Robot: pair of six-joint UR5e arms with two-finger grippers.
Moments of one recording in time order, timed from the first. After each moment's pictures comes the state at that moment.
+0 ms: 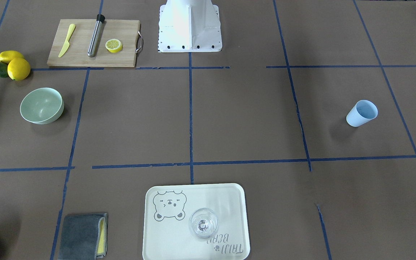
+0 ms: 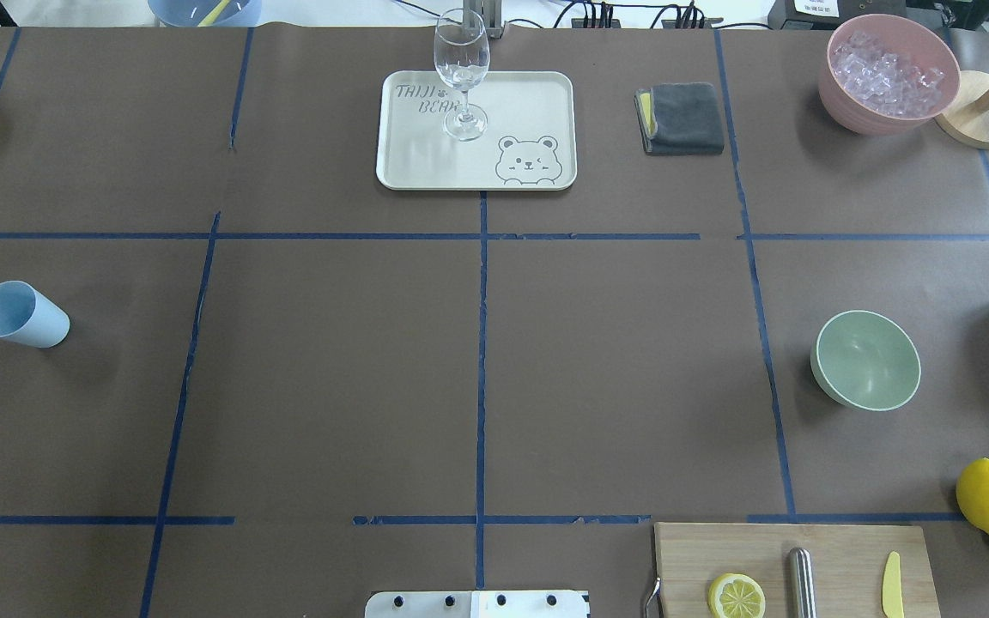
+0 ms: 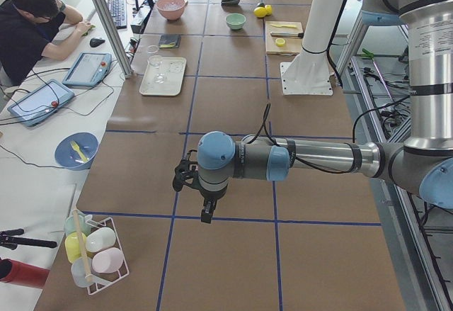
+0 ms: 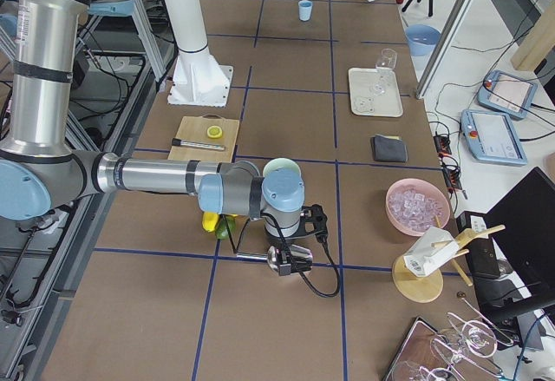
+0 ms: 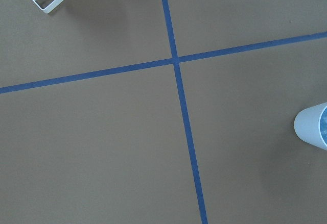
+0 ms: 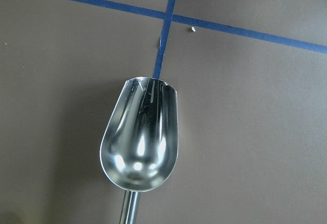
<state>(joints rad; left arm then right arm) -1.64 -1.41 -1.79 -1.58 -2.38 0.17 1.60 -1.77 1.77 -1.60 2.31 -0.22</state>
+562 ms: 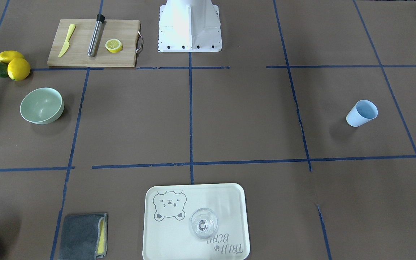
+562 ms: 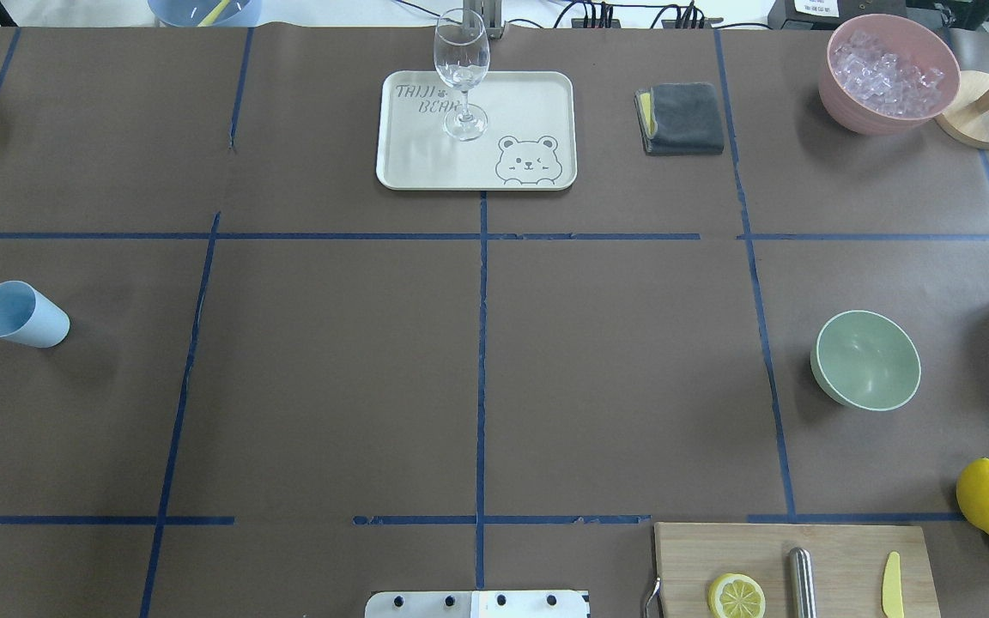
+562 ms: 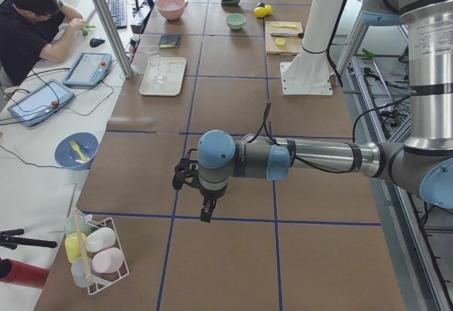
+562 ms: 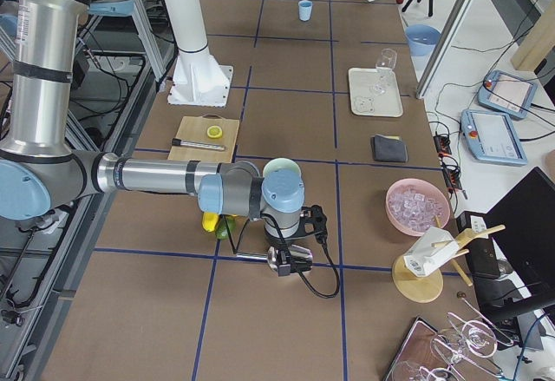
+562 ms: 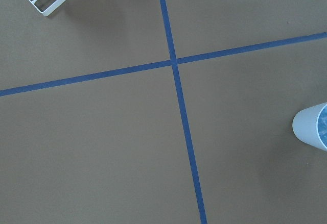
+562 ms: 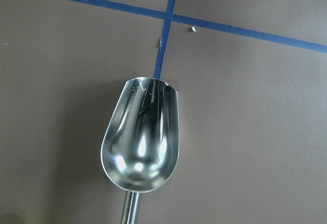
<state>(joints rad) -1.64 -1.41 -1.80 -1.58 -2.38 0.18 1.59 -1.76 1.77 -1.60 2.31 -0.22</state>
